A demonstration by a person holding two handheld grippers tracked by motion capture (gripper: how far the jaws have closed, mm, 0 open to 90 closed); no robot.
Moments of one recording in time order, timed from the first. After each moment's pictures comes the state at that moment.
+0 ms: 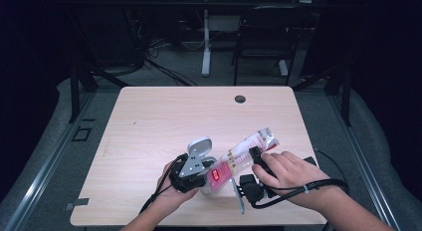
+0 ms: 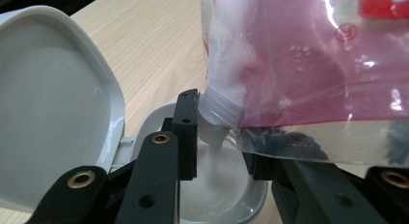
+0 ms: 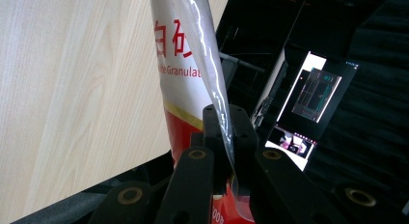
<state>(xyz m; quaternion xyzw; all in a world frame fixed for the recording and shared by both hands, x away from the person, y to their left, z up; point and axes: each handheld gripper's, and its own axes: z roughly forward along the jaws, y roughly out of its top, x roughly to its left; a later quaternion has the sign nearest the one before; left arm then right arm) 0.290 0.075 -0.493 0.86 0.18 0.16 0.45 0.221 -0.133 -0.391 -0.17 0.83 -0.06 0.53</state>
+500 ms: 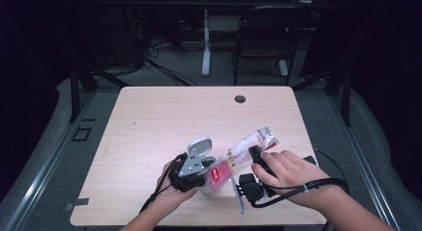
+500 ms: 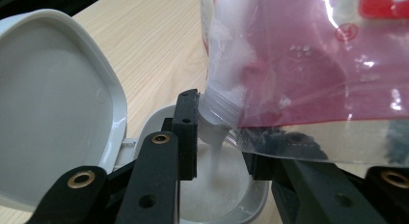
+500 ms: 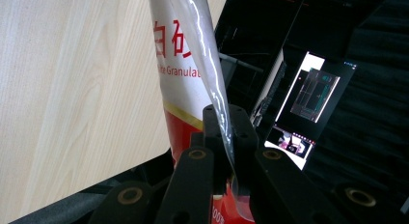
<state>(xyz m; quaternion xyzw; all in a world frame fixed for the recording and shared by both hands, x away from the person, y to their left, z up) 0.290 0.076 -0.491 0.86 0.19 0.16 0.46 0.222 -0.132 -0.388 -0.17 0.82 -0.05 0.54</state>
